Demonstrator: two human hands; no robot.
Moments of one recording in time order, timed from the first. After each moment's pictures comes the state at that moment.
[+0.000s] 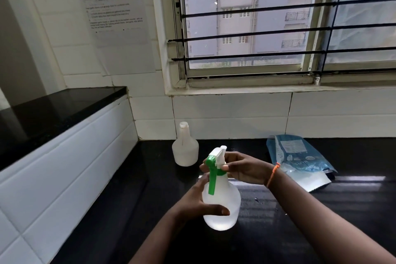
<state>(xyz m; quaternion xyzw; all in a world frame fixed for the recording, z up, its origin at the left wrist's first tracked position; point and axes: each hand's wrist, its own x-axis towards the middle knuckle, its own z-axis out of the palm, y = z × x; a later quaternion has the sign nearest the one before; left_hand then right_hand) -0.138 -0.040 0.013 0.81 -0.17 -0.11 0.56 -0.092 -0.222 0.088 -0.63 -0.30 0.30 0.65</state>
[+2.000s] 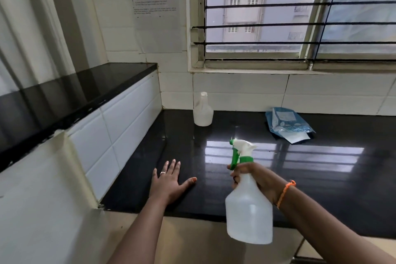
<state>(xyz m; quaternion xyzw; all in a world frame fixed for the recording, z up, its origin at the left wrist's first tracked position) -0.298 0.058 -0.029 0.99 0.04 -0.01 0.12 -0.319 -0.194 0.061 -0.61 0.01 0.31 0.73</state>
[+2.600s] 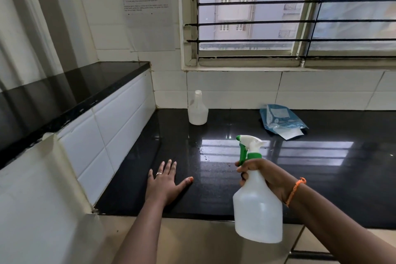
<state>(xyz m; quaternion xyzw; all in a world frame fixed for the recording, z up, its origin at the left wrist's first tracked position) -0.293 0.060 -0.036 0.99 0.03 0.01 0.12 -0.321 -0.213 0.068 -0.62 0.01 0.29 0.73</state>
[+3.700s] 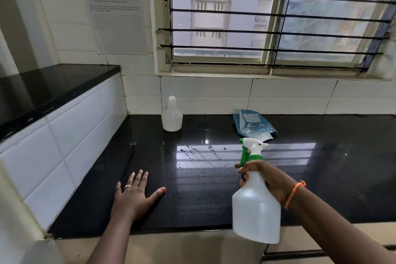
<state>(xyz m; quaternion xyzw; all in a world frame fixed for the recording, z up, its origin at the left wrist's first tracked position) -0.293 0.059 -0.037 0.99 0.04 0.02 0.12 -0.323 -0.269 0.077 -0.64 0.08 0.22 0.73</state>
